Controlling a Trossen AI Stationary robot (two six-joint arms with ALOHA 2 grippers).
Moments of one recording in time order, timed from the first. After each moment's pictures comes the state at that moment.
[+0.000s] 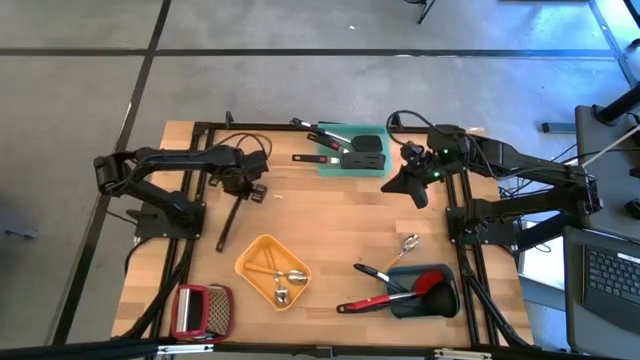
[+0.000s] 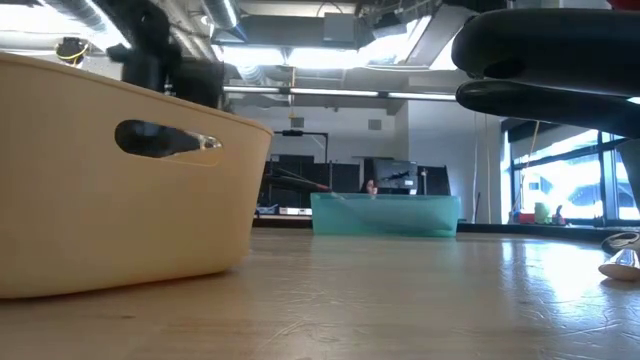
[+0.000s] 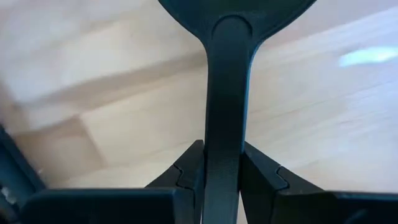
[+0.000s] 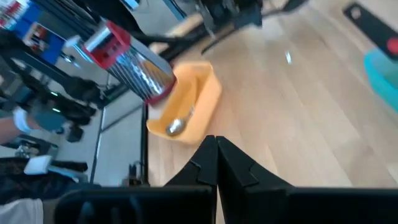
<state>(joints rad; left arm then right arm) 0.44 1.36 0.76 -0.93 -0.02 -0.83 -0.19 1.00 1.07 -0.64 -0.40 0.48</state>
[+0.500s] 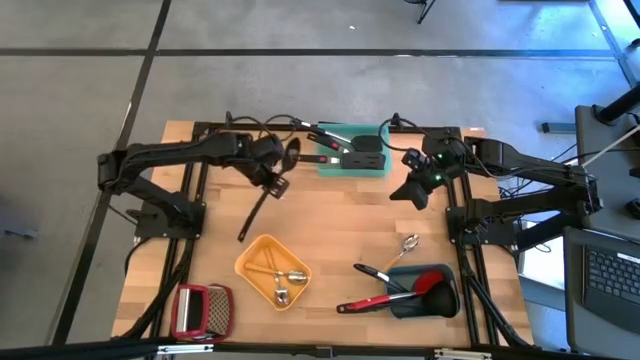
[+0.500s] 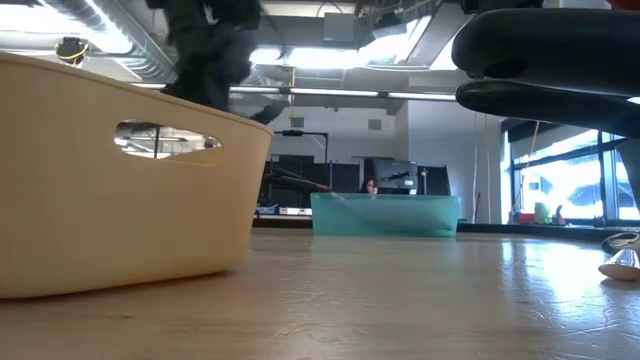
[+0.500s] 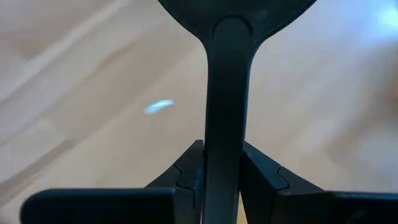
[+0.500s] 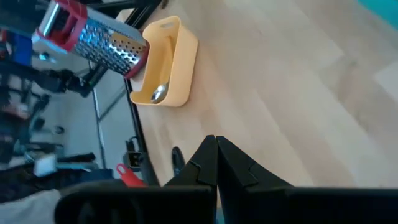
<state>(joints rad) 0.31 1.38 1.14 -0.94 0.09 -0.65 -0.19 1.00 1.07 -0.83 -0.40 0.64</state>
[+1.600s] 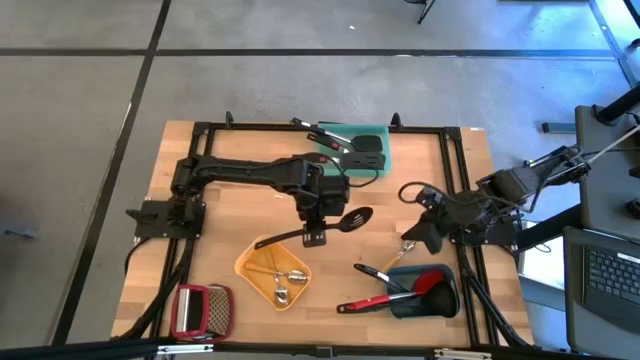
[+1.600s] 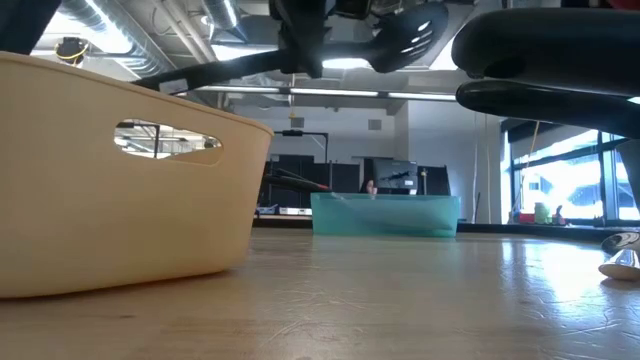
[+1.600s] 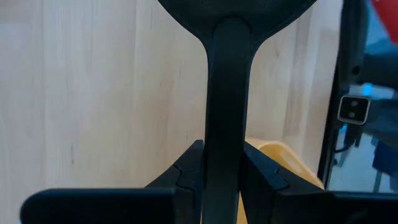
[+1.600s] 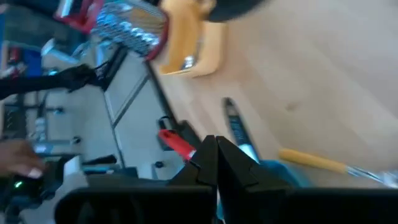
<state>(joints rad) -0.02 1.98 1.95 -1.24 0.28 -0.20 0.47 0.96 1.07 -0.79 0.10 1.19</state>
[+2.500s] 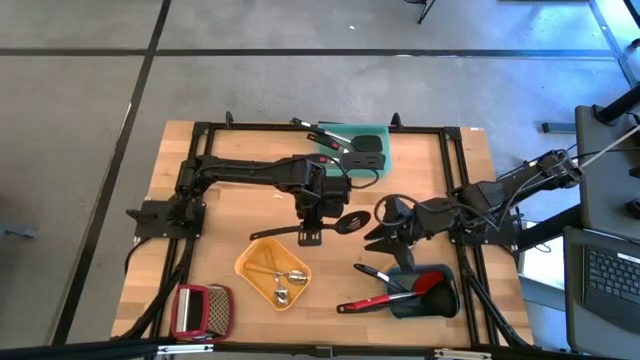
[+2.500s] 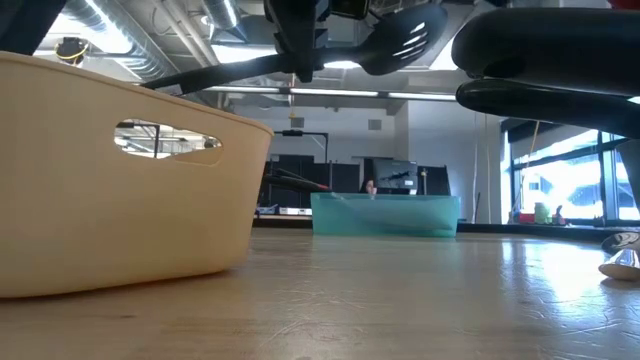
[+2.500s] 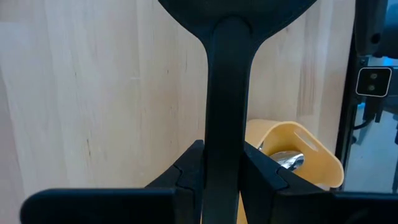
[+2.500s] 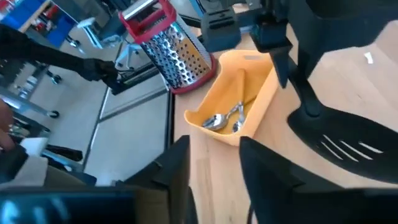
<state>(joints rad) -0.02 2.01 2.00 -1.34 0.25 -0.09 0.43 1.18 1.07 -0.37 0.14 0.67</state>
